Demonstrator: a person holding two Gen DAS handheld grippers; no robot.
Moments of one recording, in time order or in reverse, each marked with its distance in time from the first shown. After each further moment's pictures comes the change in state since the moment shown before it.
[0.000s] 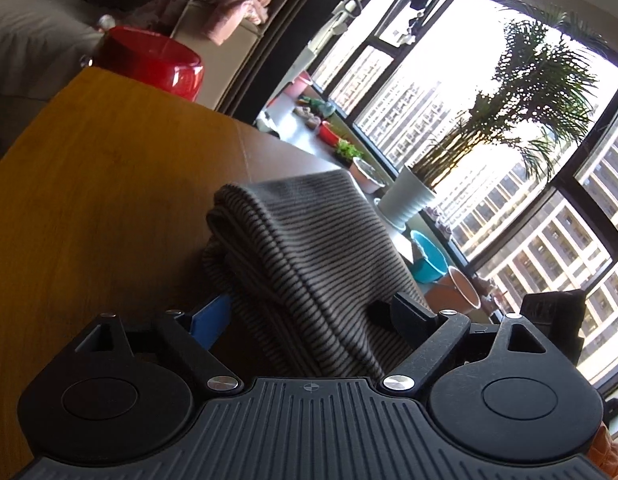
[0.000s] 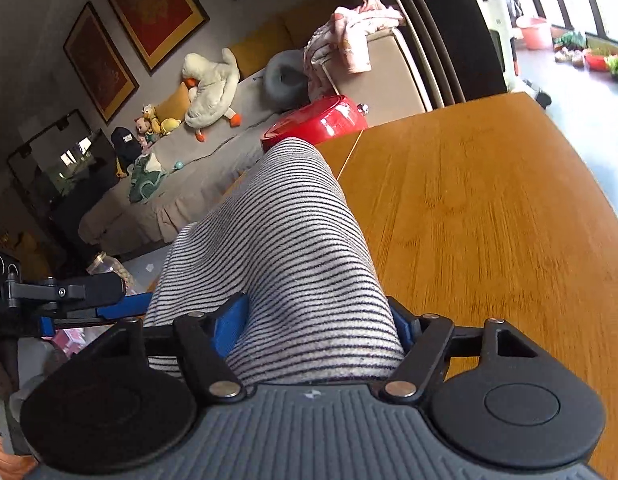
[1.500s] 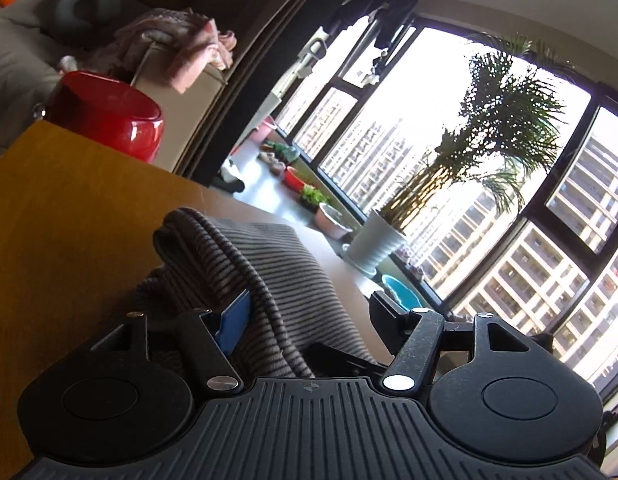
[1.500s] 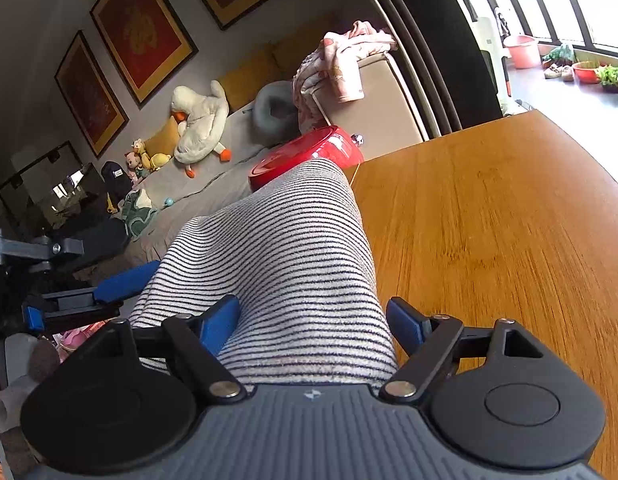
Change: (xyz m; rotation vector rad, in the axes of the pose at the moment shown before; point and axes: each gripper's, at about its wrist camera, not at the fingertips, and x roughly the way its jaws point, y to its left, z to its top) left arm 0.033 0.004 0.045 0.060 -0.159 -0.098; right arm 0.057 -0.005 0.022 0.068 -0.106 -0.004
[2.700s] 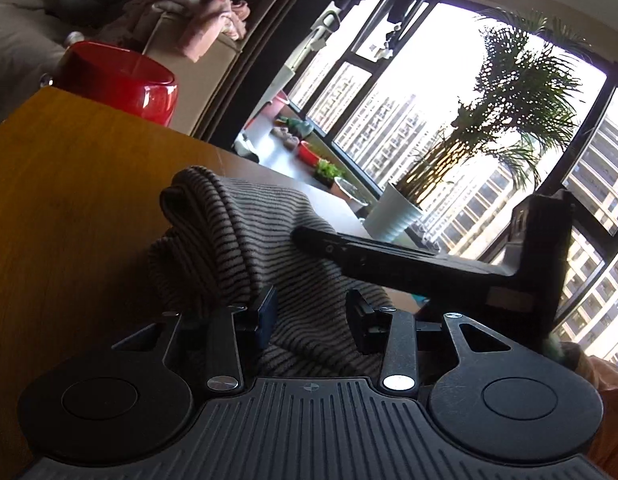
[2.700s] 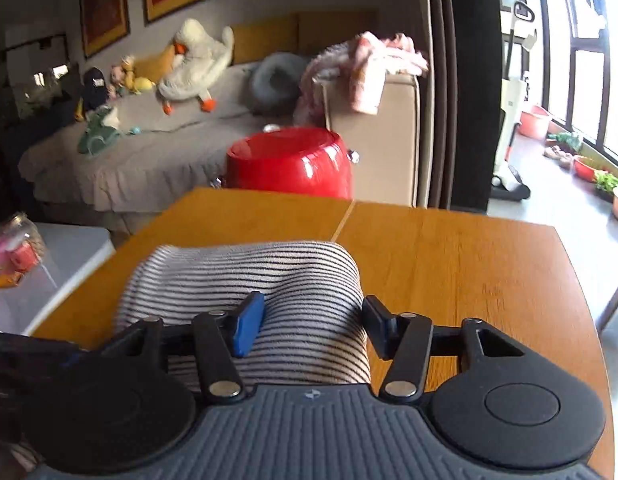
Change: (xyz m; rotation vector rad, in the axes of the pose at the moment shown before) left arm 0.022 0.016 -0.017 0.013 0.066 0.038; right arm 0.061 0.042 0.059 -0.341 0.083 -0.205
